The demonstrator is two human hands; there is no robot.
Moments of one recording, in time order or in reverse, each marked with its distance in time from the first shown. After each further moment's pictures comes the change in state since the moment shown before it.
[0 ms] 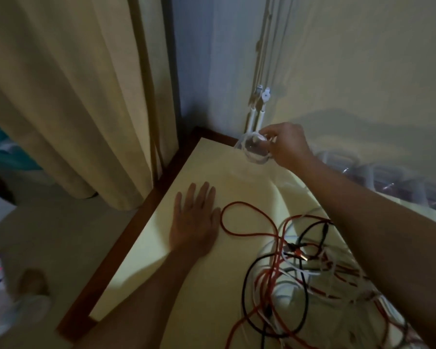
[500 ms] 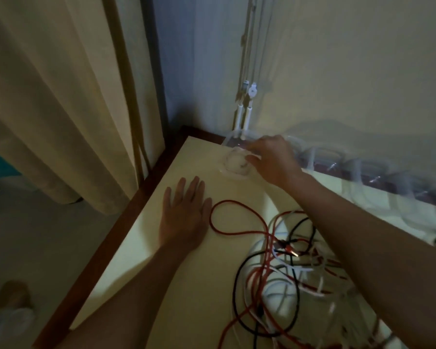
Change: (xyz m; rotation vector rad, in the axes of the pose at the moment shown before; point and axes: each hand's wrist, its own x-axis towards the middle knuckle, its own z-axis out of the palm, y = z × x) left_hand 0.017 0.002 0.003 -0.040 0.038 -0.037; right_hand -0.027 0.019 0.020 -0.360 -0.021 -0.159
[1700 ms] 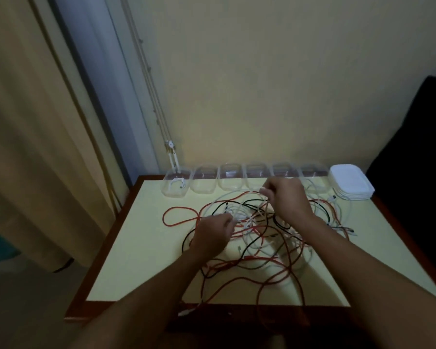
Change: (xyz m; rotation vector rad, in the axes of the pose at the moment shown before) left_hand -0.173 0.188 -0.097 -0.462 0.103 0.615; right_hand -0.324 0.033 -0.204 0.302 0.305 0.449
